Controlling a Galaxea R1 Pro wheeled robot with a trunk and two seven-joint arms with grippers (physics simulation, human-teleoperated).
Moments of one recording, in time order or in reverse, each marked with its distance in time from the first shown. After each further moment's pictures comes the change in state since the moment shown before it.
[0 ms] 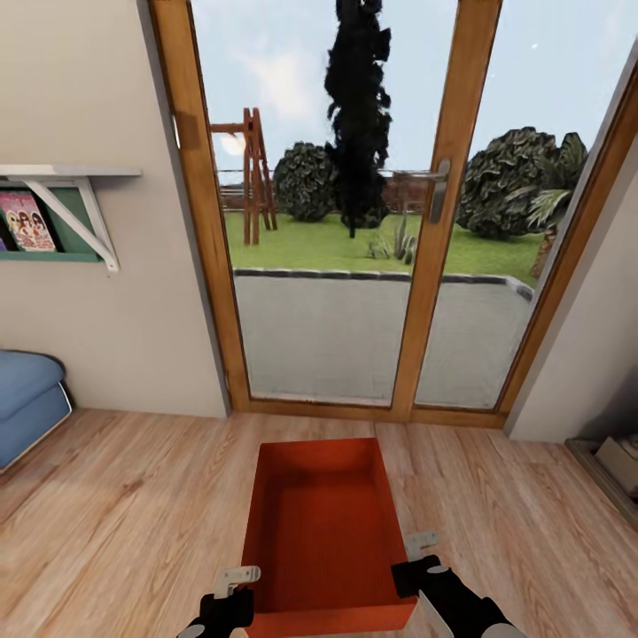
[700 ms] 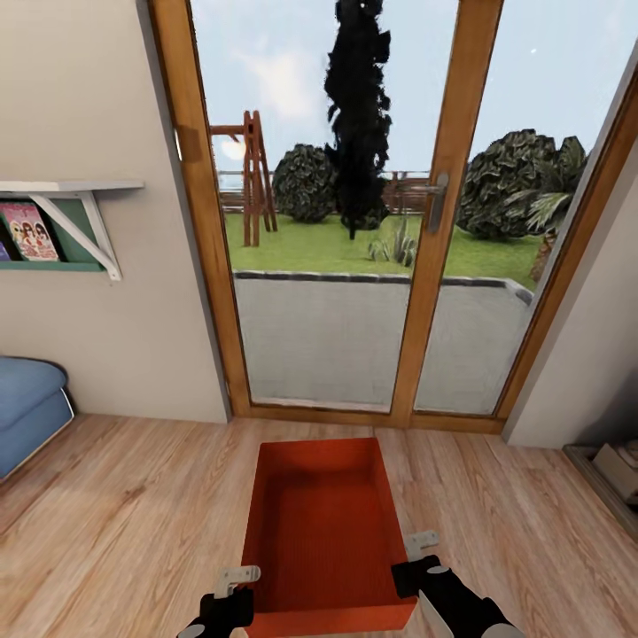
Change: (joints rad) left arm 0.000 0.000 -0.001 -0.001 0.000 0.000 0.000; right arm 0.001 0.000 -0.001 0.000 0.000 -0.002 0.000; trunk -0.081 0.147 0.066
